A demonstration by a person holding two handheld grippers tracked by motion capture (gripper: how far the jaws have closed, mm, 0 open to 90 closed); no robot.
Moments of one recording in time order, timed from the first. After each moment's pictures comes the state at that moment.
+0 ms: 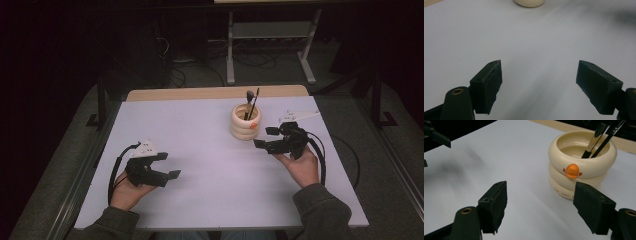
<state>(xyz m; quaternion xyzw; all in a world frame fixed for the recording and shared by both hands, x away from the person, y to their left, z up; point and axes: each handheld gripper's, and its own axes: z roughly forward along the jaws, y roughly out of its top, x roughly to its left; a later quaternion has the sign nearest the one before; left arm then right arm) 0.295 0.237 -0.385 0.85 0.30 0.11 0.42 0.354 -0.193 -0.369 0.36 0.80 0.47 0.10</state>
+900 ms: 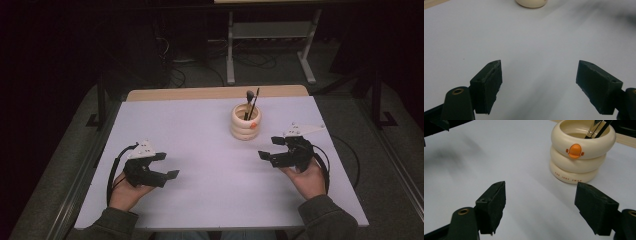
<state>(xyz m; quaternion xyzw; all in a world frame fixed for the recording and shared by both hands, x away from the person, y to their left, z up) 0.292 0.241 -0.386 0.84 0.31 0.12 0.42 0.324 -0.202 -0.382 0.36 0.81 0.46 0.13</state>
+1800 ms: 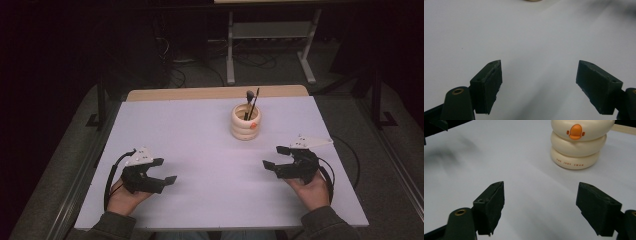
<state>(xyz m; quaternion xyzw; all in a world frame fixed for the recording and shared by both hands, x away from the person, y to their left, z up) 0.279 0.247 -0.395 0.84 0.32 0.12 0.42 0.301 -0.215 -0.403 0.37 0.79 0.47 0.12</state>
